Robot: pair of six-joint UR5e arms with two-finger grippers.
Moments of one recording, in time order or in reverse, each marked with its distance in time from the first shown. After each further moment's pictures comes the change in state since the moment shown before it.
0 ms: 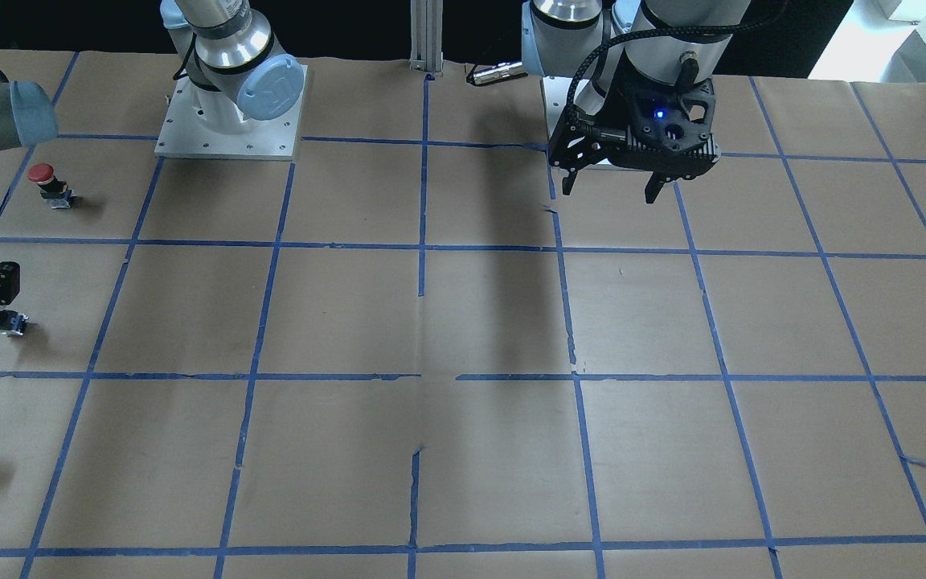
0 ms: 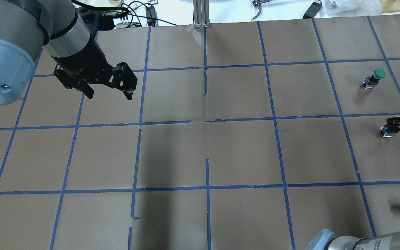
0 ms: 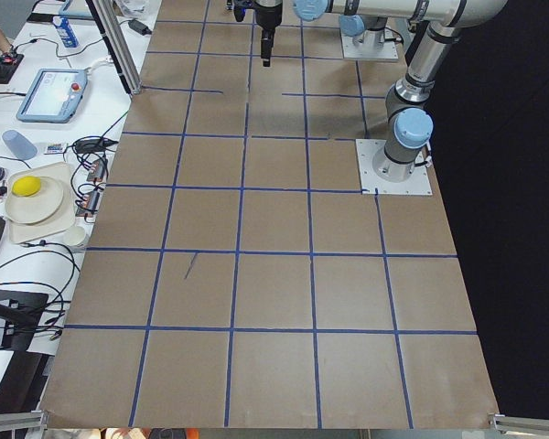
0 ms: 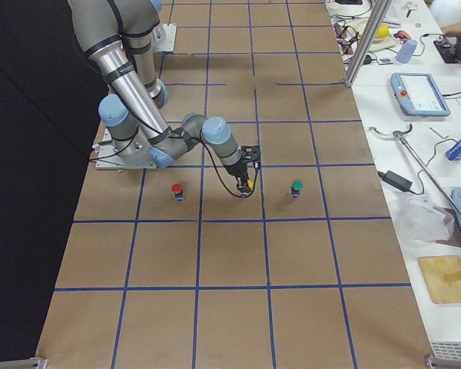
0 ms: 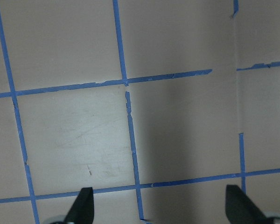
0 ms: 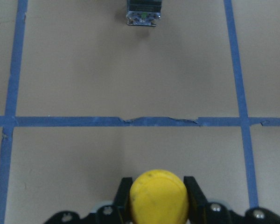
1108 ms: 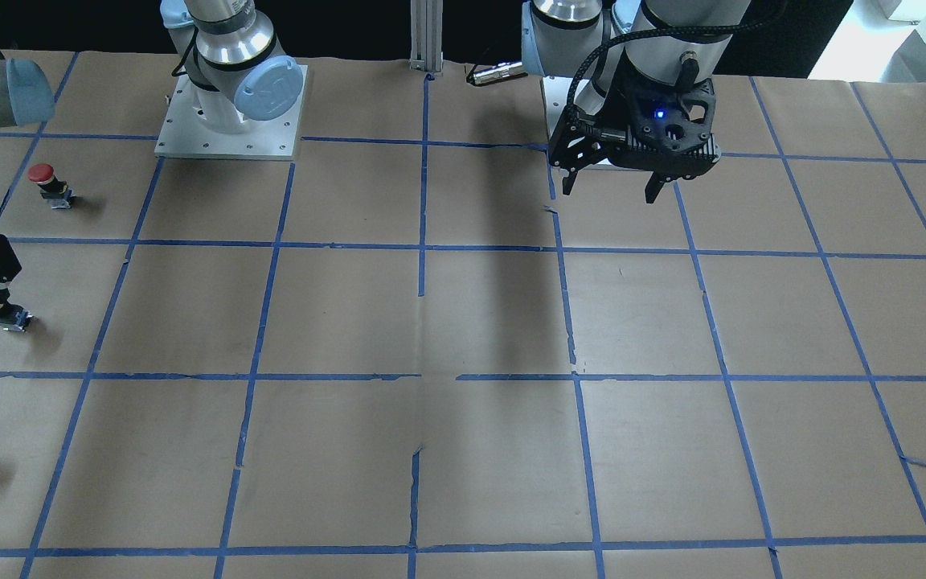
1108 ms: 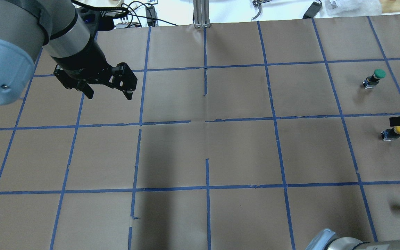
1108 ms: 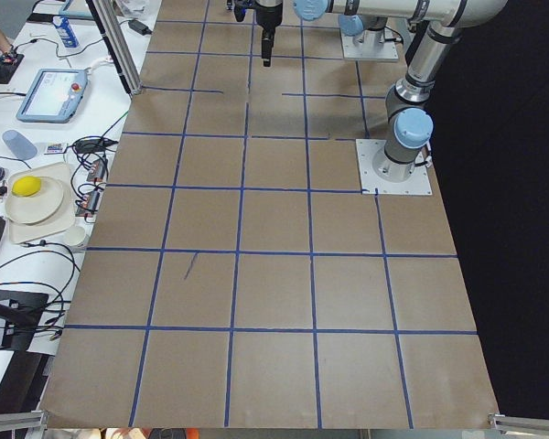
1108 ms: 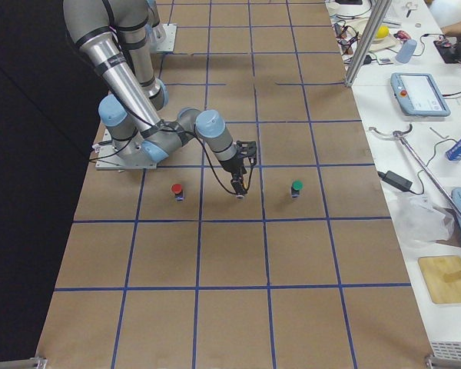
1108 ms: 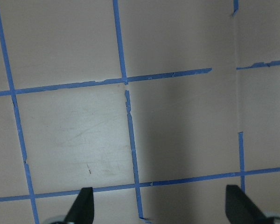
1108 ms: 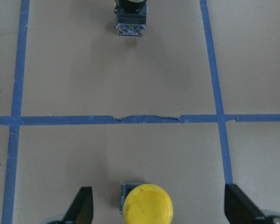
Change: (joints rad) left arm 0.000 0.001 0.000 -0.001 0.001 0.000; right arm 0.002 -0.106 0.001 0.075 -0.008 0.004
